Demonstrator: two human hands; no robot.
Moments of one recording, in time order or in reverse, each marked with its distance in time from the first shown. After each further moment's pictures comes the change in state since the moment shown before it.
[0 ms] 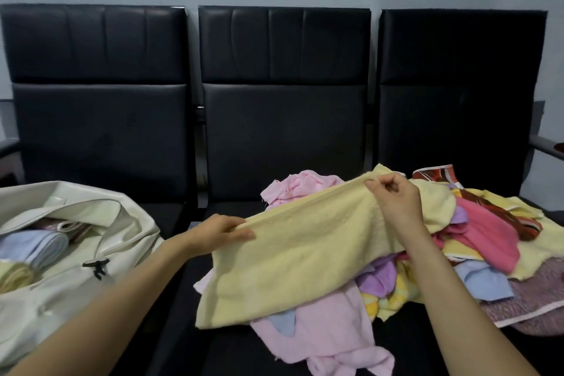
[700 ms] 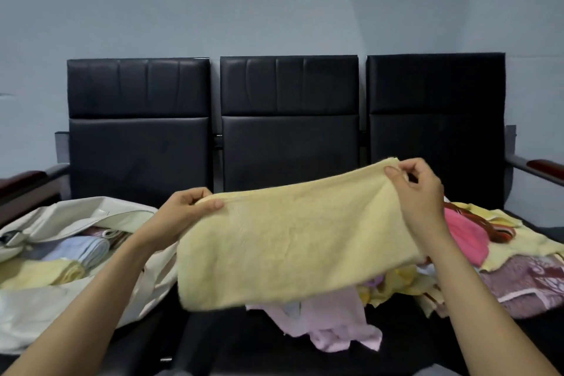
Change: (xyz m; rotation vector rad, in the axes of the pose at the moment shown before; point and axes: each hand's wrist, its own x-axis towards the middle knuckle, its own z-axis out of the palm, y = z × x) left_hand -0.137 0.077 -0.073 -0.674 0.356 0.097; right_hand -0.057 -0.087 -0.059 -0.021 0.086 -0.320
